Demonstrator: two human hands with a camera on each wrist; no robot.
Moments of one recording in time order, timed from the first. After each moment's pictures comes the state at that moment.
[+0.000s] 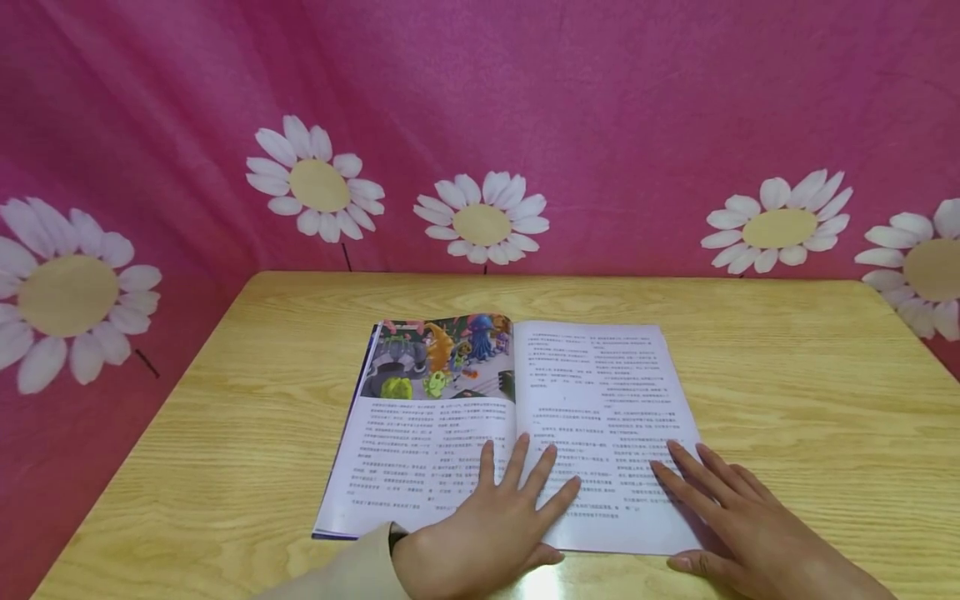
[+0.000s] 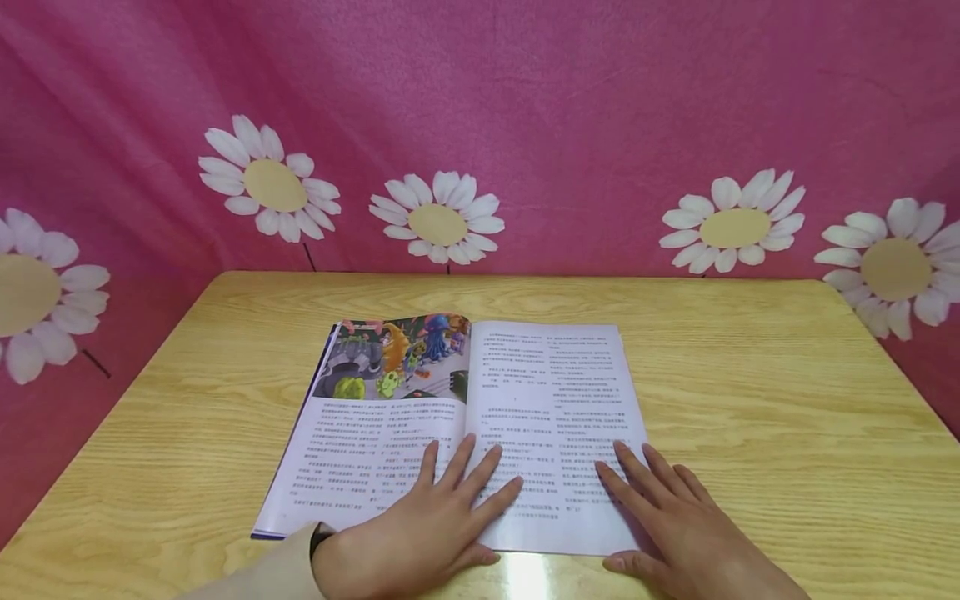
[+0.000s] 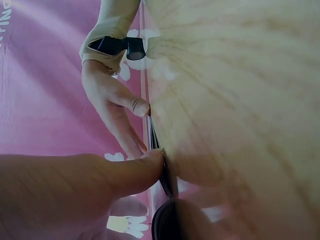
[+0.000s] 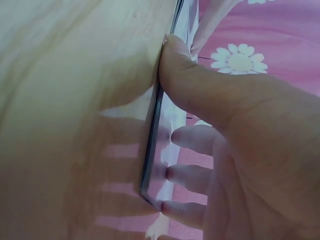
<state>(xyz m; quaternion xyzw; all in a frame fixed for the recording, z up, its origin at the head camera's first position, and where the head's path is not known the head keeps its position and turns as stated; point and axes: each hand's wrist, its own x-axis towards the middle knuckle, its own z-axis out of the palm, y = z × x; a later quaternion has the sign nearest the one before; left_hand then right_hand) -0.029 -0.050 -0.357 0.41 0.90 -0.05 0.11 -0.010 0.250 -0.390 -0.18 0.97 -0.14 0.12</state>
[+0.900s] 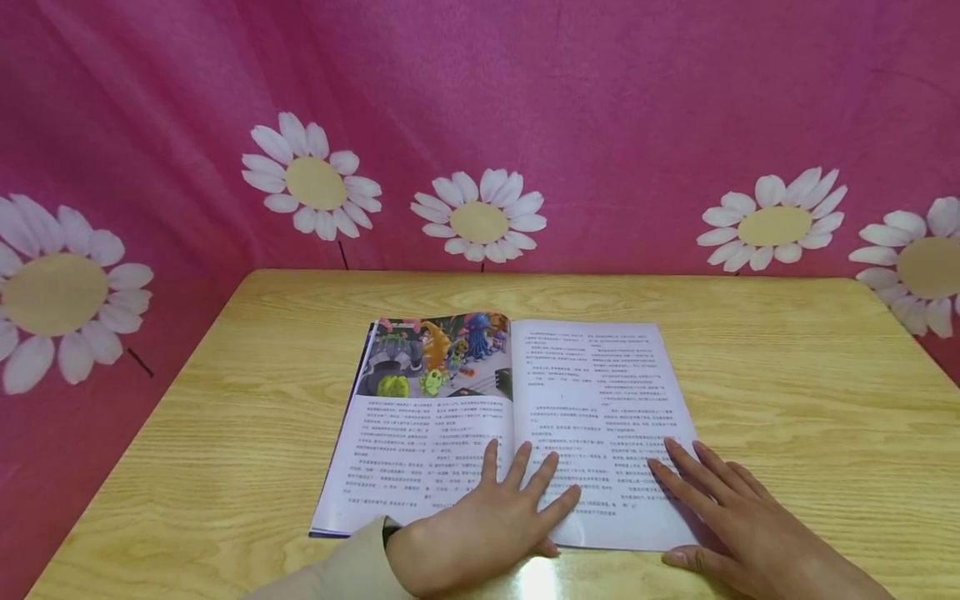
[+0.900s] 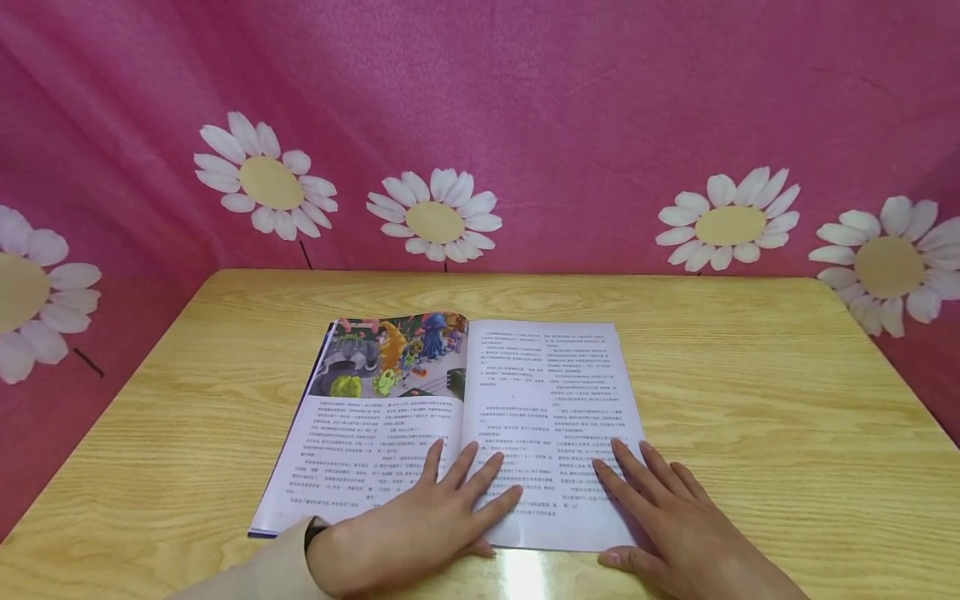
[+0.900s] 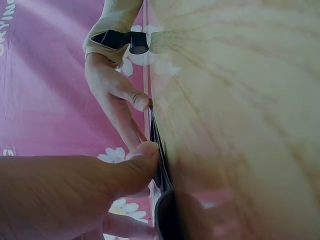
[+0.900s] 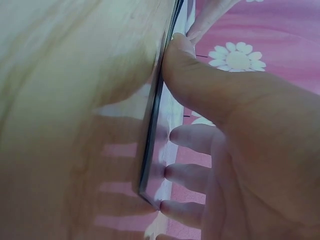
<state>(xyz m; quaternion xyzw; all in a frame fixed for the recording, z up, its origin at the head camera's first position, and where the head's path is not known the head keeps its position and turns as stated) -0.032 -0.046 -0.362 0.45 0.88 -0.13 0.05 -0.008 0.249 -0.390 -0.18 0.97 -0.14 0.11</state>
